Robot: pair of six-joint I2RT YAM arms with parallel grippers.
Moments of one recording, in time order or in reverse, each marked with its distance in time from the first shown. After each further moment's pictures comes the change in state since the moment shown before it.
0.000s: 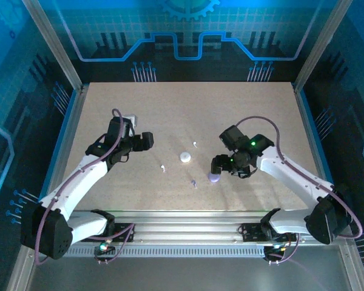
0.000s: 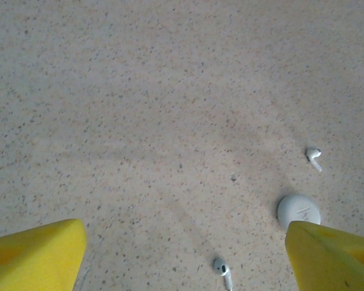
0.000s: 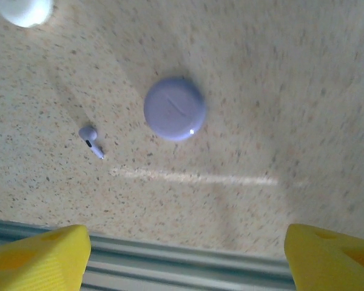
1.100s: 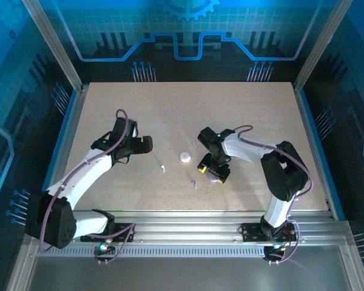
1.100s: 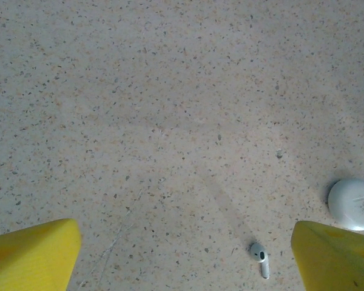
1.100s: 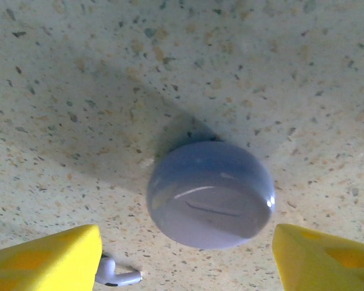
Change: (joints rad) left arm 0.000 0.097 0.026 -0.081 -0.061 -0.006; right arm 0.019 0.483 0.100 0.171 -0.064 0.487
